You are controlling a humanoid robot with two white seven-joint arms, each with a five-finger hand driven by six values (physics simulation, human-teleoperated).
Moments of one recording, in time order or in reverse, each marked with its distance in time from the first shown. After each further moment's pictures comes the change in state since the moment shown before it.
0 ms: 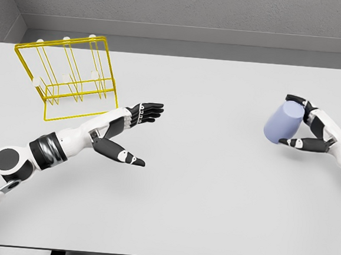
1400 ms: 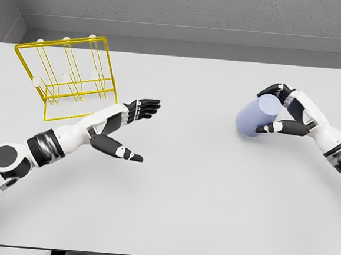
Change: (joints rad) left arm 0.003 0.000 0.026 0.006 -0.005 0.022 0.003; right arm -0.054 0.028 0.003 -0.166 0.021 -0.001 0.010
